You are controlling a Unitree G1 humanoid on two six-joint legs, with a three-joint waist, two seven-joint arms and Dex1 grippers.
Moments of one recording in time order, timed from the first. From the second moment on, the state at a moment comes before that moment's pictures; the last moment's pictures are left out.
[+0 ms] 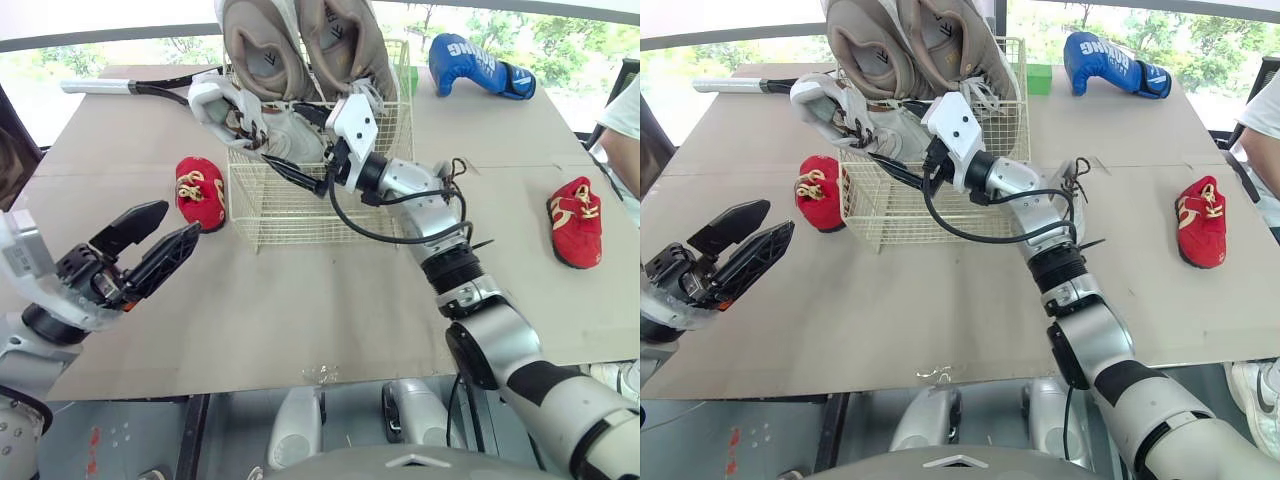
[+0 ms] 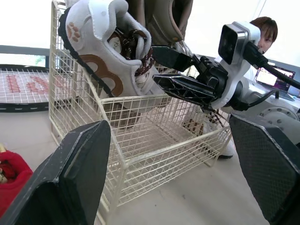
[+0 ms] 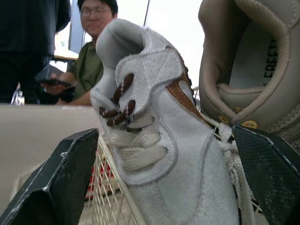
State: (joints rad) left arm 0.28 0.70 0.74 -0.54 -1.14 0.51 -0.73; right arm -0.96 0.02 0.17 0.51 0.12 -0.06 0.74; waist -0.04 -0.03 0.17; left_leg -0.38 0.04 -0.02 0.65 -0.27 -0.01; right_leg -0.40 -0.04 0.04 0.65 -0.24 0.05
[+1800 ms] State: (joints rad) left arm 0.34 0.68 0.73 -0.56 -1.06 0.47 -0.83; right arm -0.93 0.14 0.13 0.42 0.23 0.01 0.50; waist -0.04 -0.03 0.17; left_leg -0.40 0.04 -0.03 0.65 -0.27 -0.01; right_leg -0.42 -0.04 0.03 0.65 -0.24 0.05
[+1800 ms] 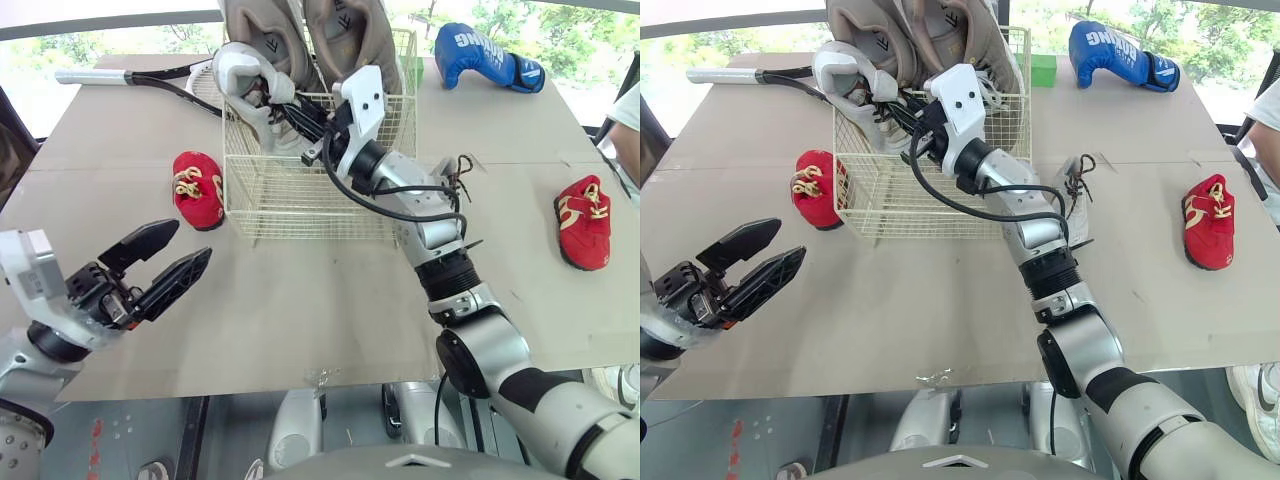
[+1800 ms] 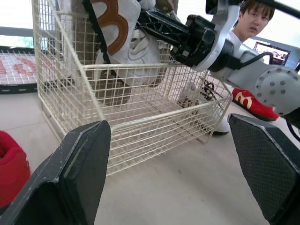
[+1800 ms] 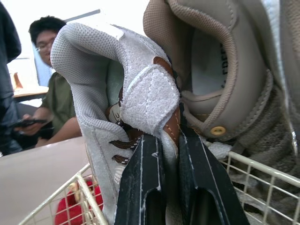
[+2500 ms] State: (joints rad) left arm 0.24 0.70 0.63 -0.52 -1.06 0.49 -0.83; right arm -0.66 -0.10 0.17 -0.10 0.42 0.39 0.62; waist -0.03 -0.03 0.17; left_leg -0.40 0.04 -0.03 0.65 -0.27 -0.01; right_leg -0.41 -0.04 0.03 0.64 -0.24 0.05
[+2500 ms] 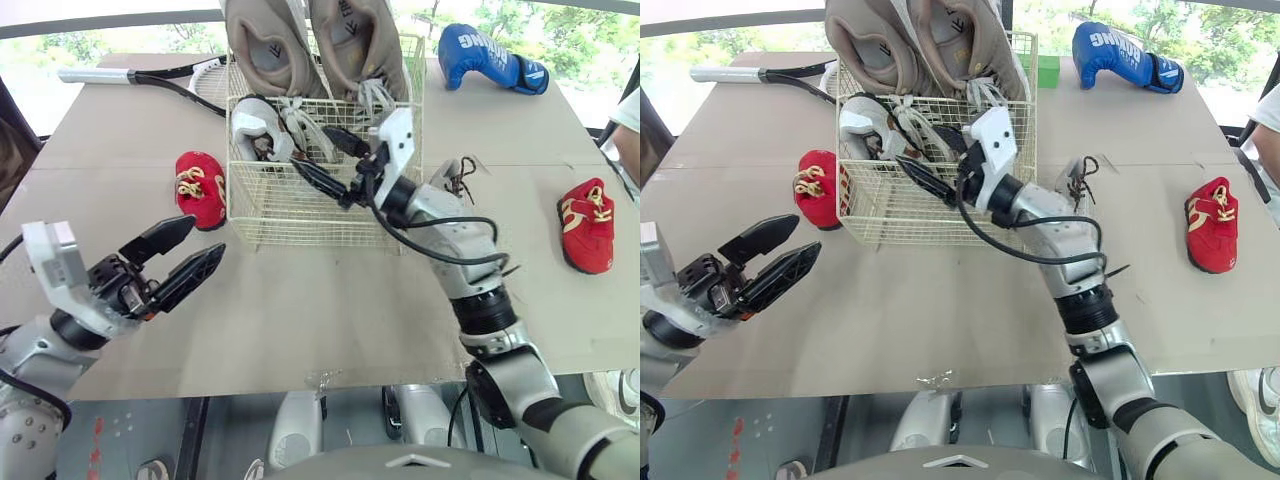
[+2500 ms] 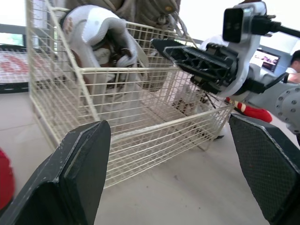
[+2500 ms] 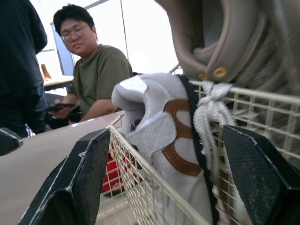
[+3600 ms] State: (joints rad) left arm -0.27 0.94 0.31 -0.59 -1.20 0.76 -0.89; right arm -0.85 -0.66 0.06 0.37 0.55 1.14 0.55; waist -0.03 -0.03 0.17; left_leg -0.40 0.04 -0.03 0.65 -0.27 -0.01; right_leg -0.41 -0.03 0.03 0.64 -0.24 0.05
